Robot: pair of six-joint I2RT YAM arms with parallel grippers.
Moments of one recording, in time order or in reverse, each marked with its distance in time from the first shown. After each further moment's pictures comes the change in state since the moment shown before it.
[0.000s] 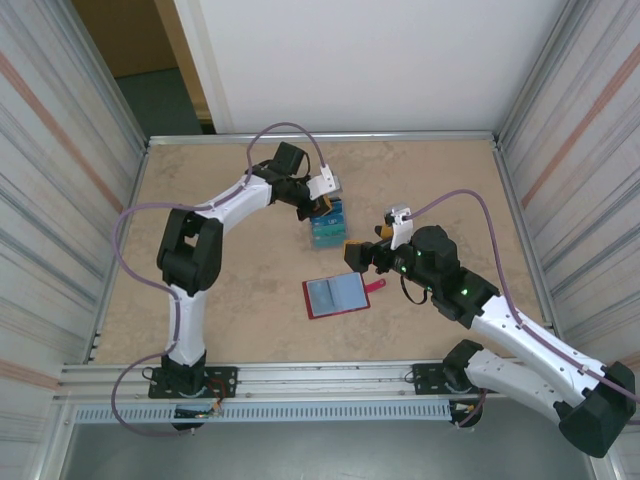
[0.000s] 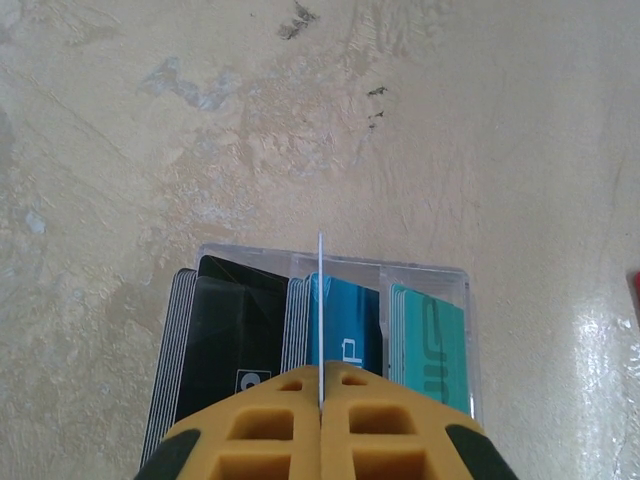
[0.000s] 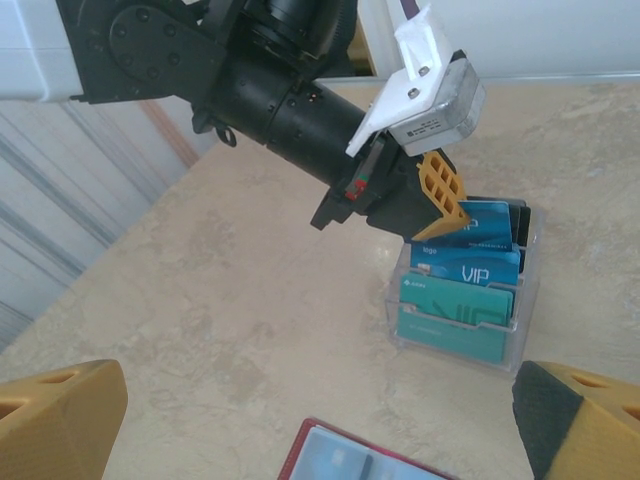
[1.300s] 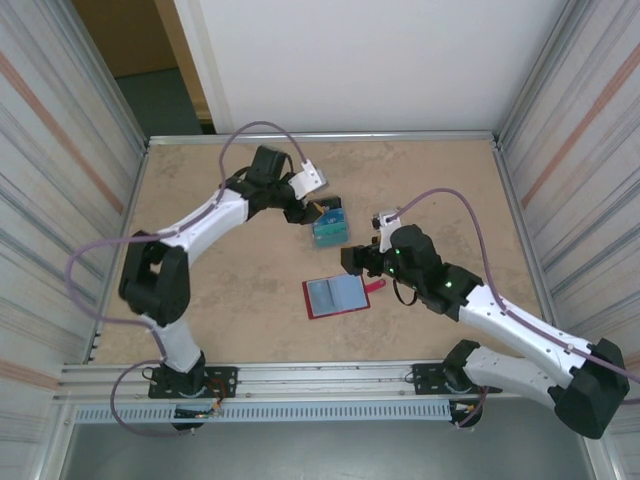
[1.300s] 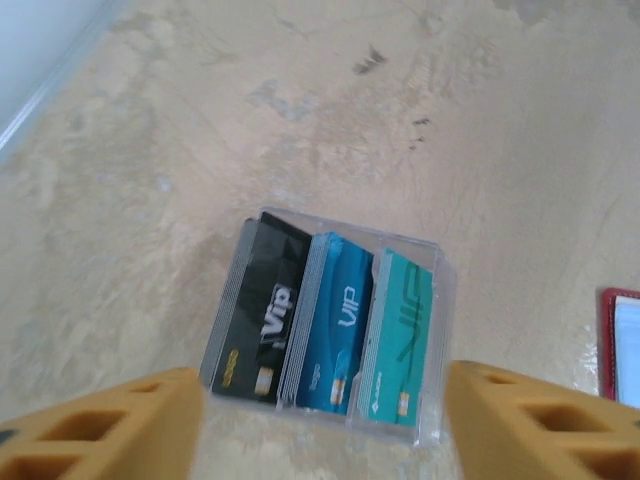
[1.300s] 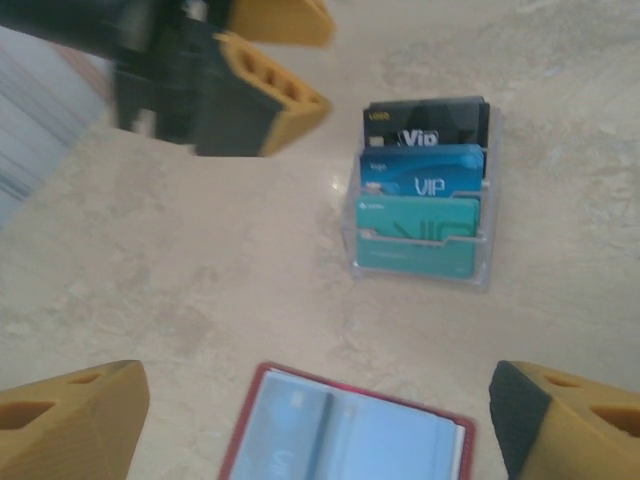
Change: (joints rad) left arm 0.000 -0.368 -0.322 0.158 -0.171 -0.191; right arm 0.068 0.146 0.048 -0.130 0.134 0.055
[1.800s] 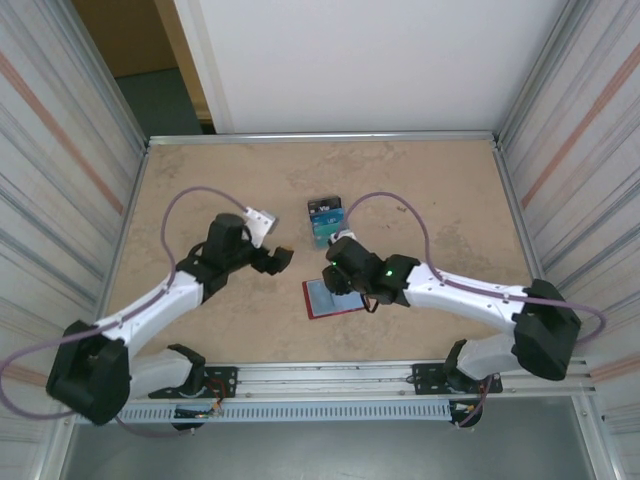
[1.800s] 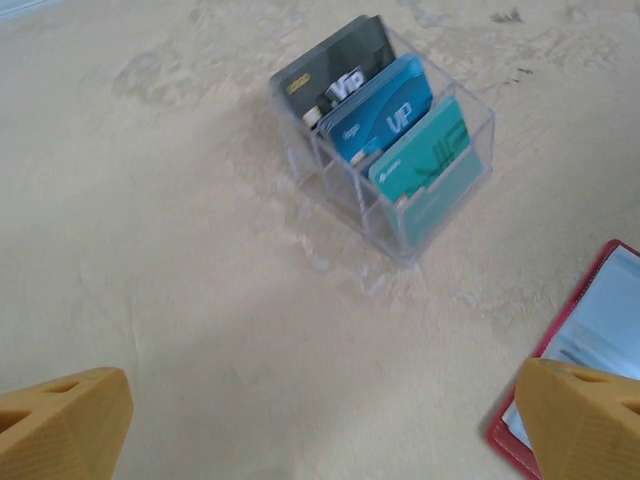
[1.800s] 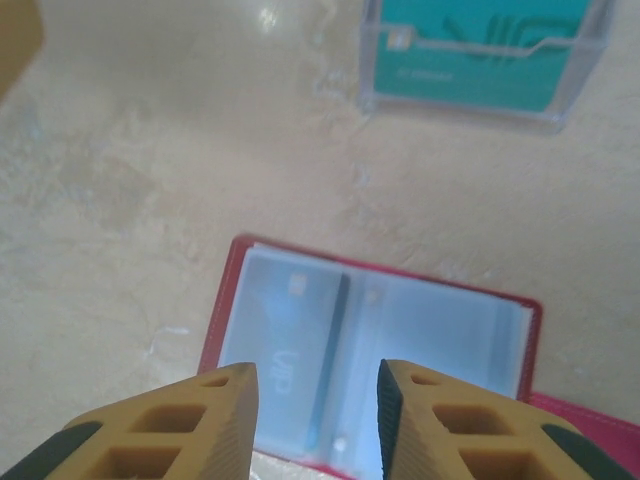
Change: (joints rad) left arm -0.001 -0.612 -0.762 0.315 -0.280 -0.505; right arm 0.241 0.393 0.209 -0.238 0.142 0.145
